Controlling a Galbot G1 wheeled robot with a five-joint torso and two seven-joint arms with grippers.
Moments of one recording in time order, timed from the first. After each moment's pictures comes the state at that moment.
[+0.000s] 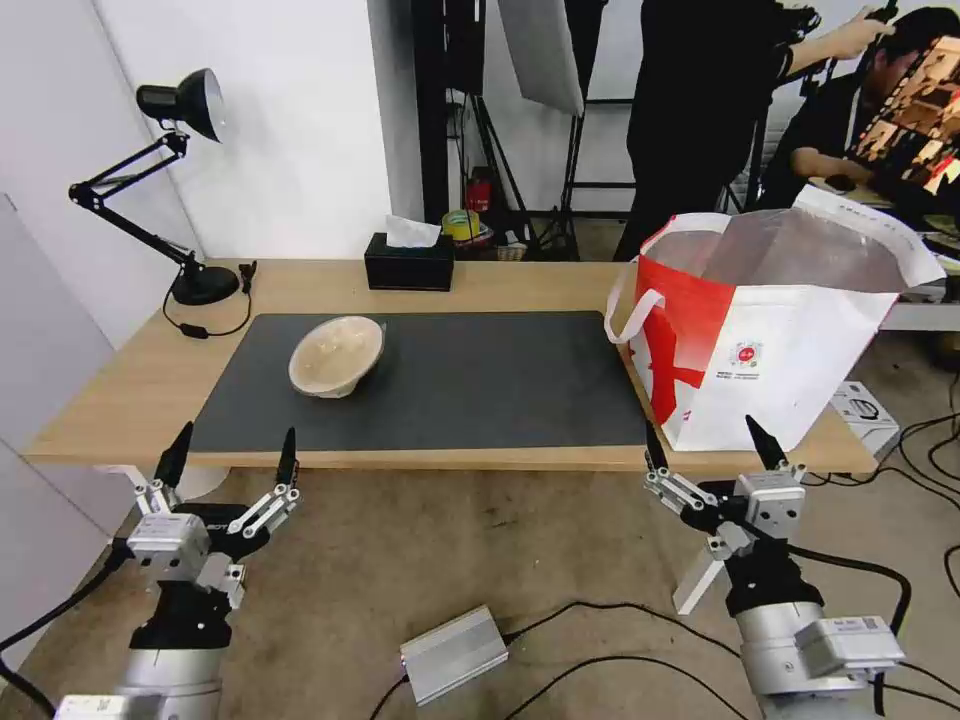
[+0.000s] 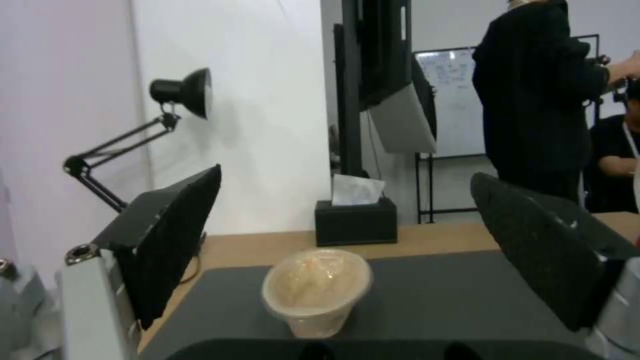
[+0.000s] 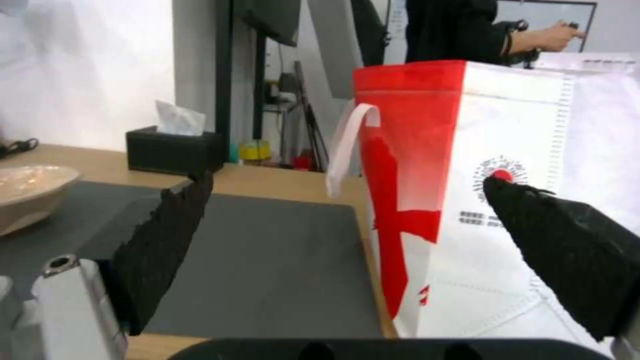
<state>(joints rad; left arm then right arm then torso) 1.85 -1.41 -0.71 -2.43 -0.18 -0.22 0.03 -1.79 1.28 0.49 2.50 0.08 -0.08 0.20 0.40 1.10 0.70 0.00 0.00</state>
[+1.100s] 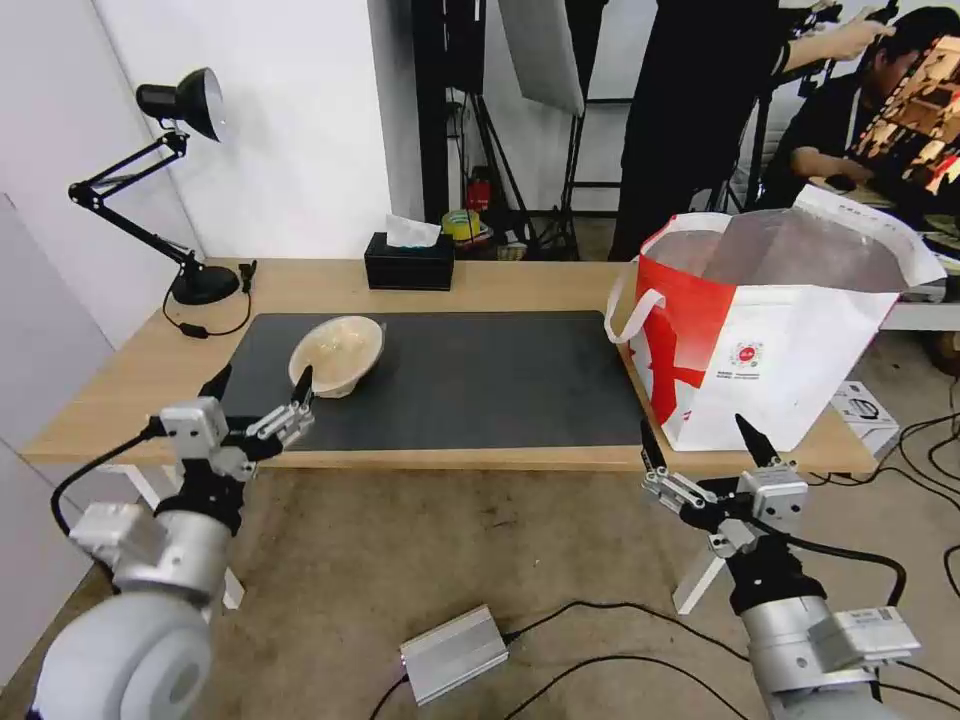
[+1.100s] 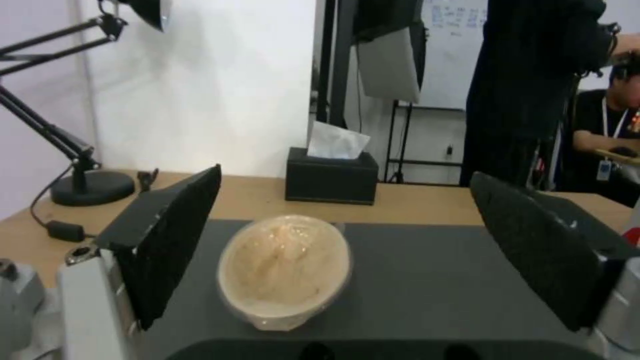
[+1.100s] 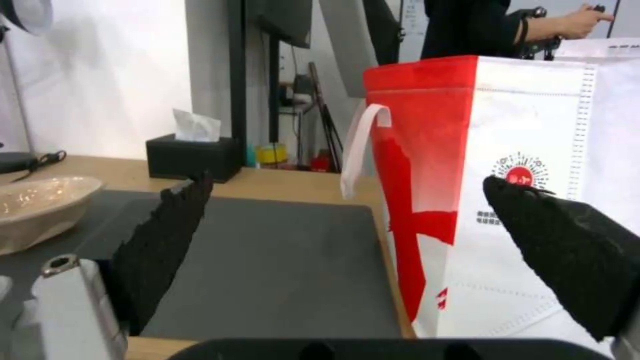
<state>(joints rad) 1.48 -1.08 -0.65 -2.37 -0.57 0.22 -0.21 -1.78 1.21 0.52 2.50 0.21 -0.06 0.20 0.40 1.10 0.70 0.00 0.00</state>
